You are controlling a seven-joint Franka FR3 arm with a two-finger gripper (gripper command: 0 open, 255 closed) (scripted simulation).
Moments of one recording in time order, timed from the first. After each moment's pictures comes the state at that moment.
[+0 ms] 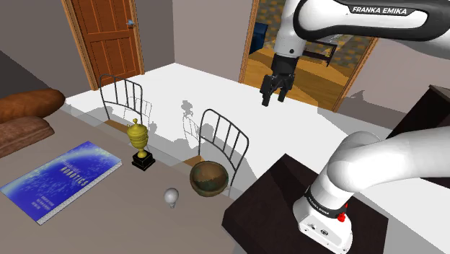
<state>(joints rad) -0.02 -0.78 0.02 -2.46 0.09 1.61 0.10</state>
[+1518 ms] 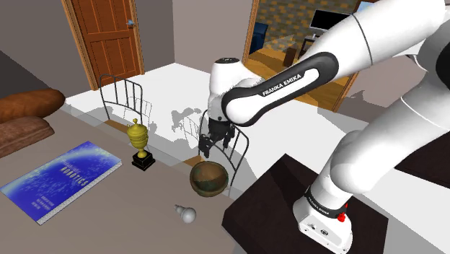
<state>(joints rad) 0.08 -0.25 0.40 -2.55 0.16 2.30 0.45</state>
